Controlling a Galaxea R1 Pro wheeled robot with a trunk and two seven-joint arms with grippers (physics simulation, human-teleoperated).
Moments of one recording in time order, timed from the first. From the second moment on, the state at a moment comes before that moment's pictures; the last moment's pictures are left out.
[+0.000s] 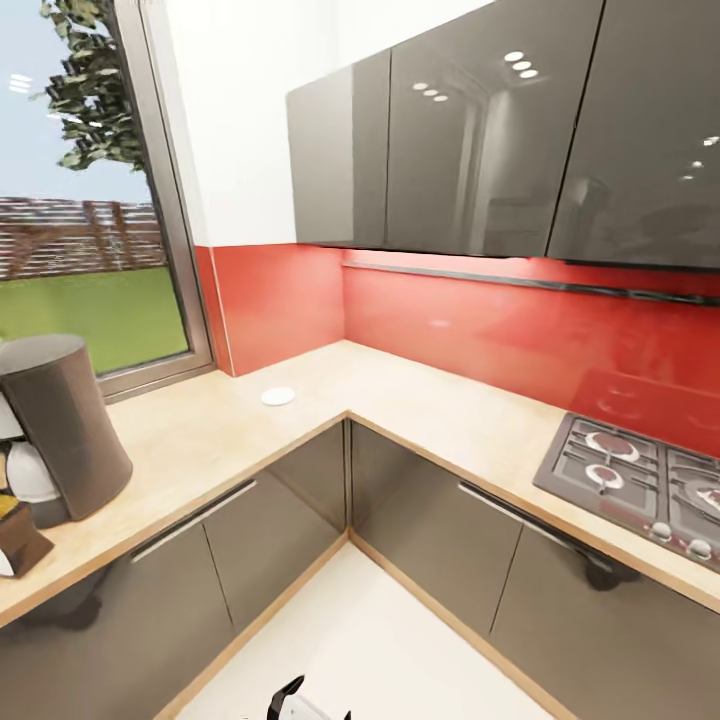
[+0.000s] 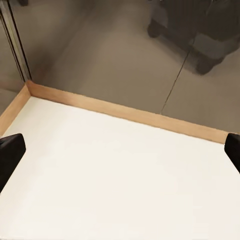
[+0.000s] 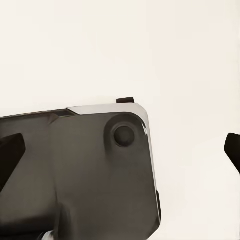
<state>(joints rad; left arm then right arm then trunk) -0.10 -0.09 -0.19 -0.65 -0.12 -0.37 -0.26 0.00 0.01 -0.11 -0.18 -0.01 -0.20 -0.01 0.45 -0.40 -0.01</state>
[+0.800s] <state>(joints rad) -0.10 -0.09 -0.19 -0.65 -0.11 -0.37 -0.26 0.00 0.01 -0.11 -0.18 -0.01 -0.20 -0.01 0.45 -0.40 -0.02</state>
